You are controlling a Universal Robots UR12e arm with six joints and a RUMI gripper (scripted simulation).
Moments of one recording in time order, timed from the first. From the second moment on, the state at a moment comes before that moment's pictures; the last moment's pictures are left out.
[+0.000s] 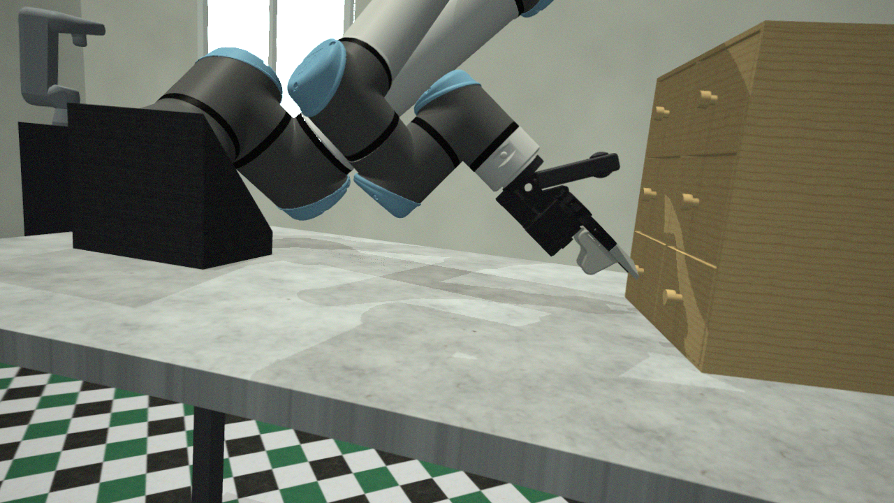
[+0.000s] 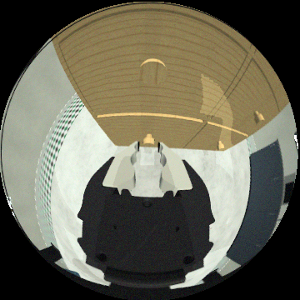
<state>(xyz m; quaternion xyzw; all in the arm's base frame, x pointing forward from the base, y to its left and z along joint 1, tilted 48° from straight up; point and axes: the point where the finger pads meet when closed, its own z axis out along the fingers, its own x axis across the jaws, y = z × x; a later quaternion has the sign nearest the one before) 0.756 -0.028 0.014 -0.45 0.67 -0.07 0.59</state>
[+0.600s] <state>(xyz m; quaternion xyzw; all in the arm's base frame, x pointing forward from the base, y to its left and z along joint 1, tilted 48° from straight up) 0.724 -0.027 0.008 -0.45 0.67 -0.07 0.59</state>
